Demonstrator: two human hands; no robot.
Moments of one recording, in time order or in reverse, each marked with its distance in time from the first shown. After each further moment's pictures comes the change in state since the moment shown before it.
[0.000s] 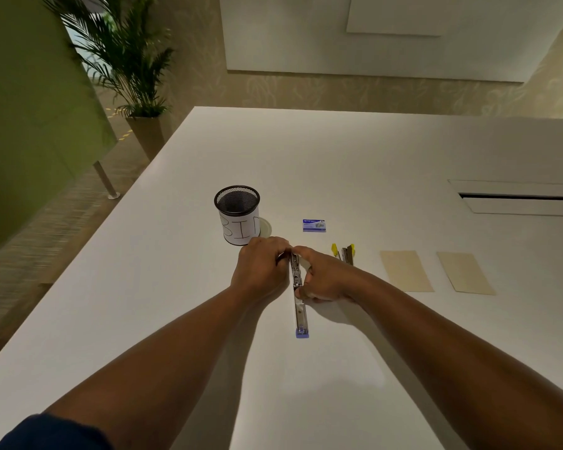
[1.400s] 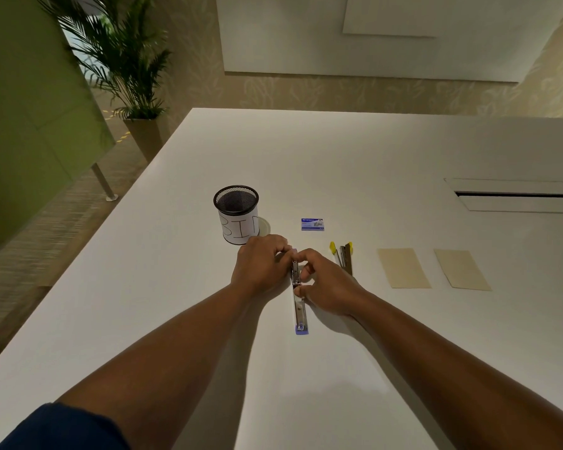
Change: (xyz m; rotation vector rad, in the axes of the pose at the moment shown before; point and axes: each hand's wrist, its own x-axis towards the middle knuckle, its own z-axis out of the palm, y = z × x) left_hand 0.002 0.003 -0.004 -0.019 -0.026 -0.074; right_hand -0.009 0.020 0.030 0.143 0.257 -0.091
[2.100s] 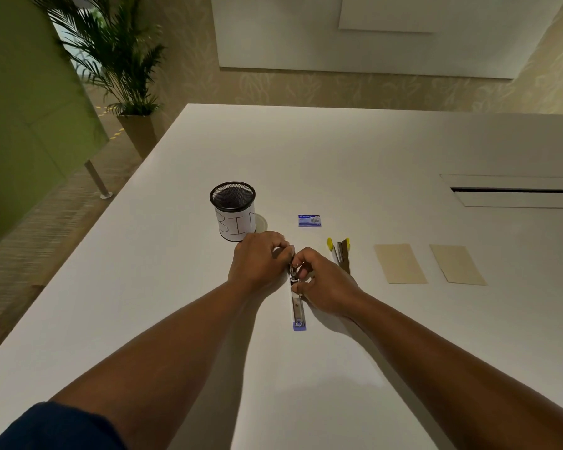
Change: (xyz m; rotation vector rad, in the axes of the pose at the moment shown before) left_hand -0.004 0.011 -0.006 -0.060 0.005 -0.064; right_hand -0.006 0.002 0.005 -0.008 0.067 0.000
